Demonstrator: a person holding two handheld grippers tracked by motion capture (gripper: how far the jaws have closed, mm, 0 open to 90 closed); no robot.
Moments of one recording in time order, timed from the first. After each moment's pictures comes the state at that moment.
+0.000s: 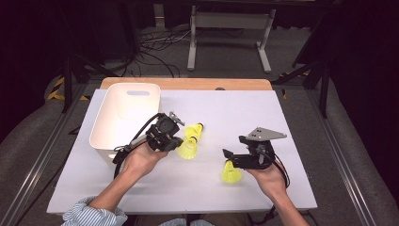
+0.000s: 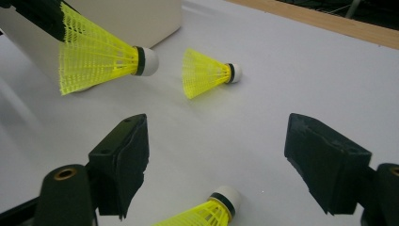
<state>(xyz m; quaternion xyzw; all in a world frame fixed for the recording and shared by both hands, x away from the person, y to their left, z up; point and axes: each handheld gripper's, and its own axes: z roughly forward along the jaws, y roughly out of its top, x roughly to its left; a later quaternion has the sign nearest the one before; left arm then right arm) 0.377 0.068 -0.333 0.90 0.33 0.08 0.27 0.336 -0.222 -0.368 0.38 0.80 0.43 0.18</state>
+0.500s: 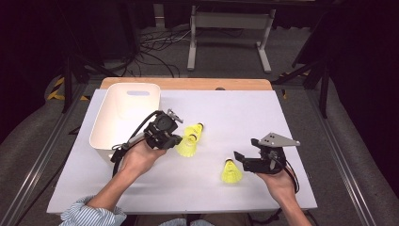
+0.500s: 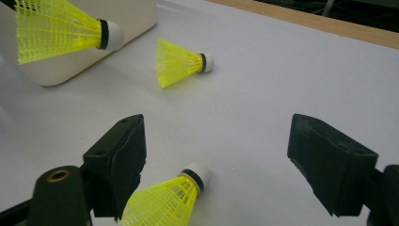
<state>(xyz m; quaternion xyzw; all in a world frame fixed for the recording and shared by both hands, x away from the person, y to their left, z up) 0.377 0.072 -0.324 0.90 0.33 0.08 0.27 0.325 -0.252 -0.380 0.41 0.78 0.43 0.21</state>
